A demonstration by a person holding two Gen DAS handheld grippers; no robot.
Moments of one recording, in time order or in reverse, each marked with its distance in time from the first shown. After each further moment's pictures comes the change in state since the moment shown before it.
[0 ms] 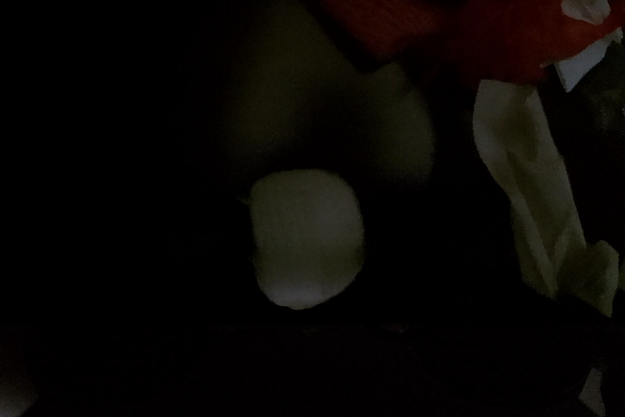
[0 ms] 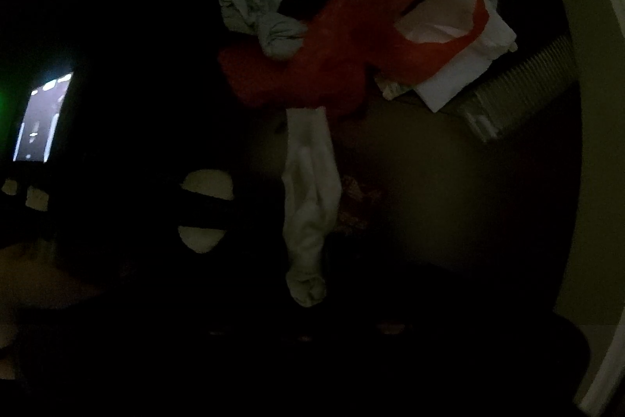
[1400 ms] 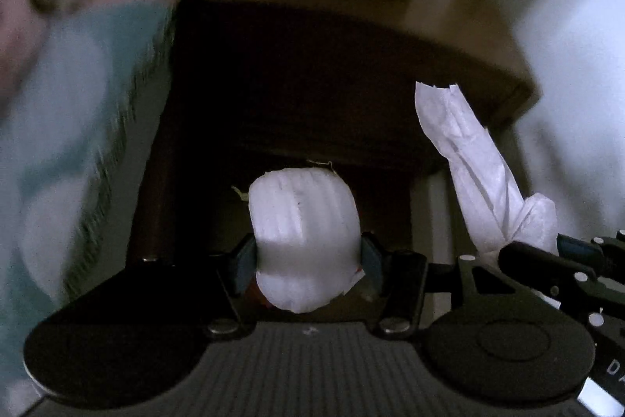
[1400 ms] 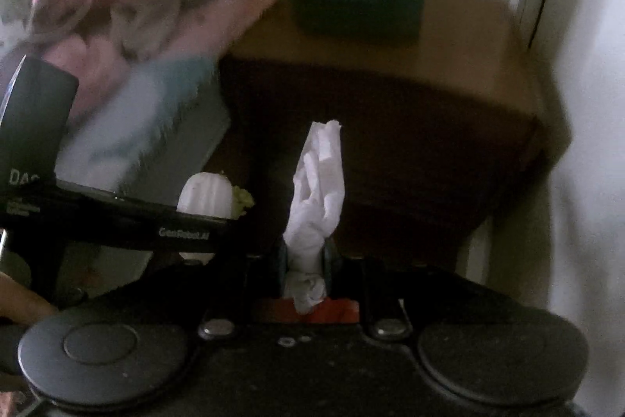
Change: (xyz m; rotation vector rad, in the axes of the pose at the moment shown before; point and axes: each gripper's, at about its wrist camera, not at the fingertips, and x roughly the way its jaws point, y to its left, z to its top) left arm -0.527 0.006 0.081 0.112 -0.432 -0.213; right arm -0.447 0.084 0.161 -0.112 -0.436 -0.078
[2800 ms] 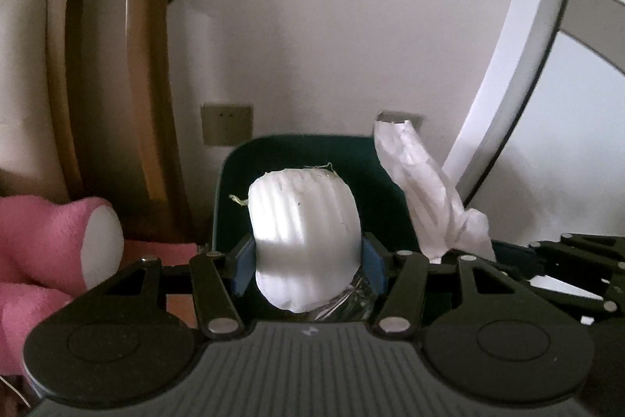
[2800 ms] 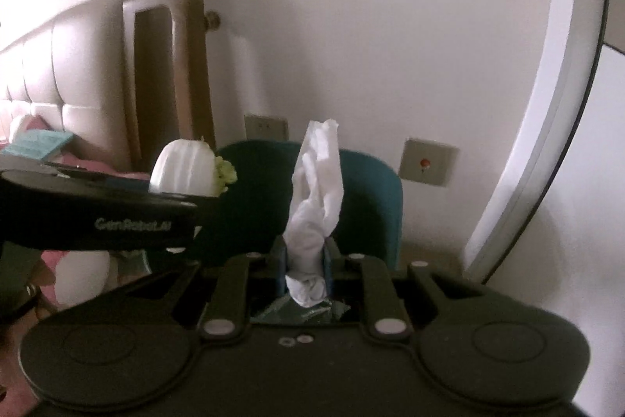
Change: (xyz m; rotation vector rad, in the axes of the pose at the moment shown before) left arm -0.142 -0.057 0.373 0.170 -0.365 -0.022; right arm -0.031 -0.058 0.336 -0.033 -0.273 -0.135
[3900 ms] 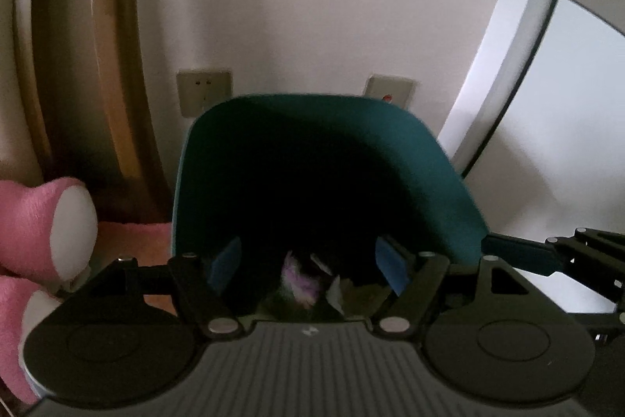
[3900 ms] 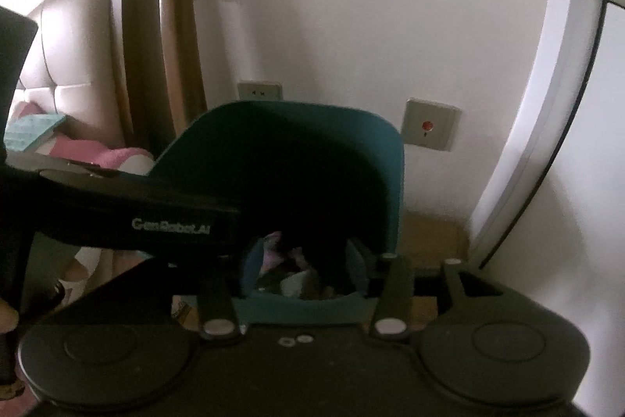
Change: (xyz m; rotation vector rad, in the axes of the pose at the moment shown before) left arm 0.027 -0.009 -0.016 0.044 0.055 -0.043; right arm 0.006 -0.011 -0.015 0.039 0.036 0.026
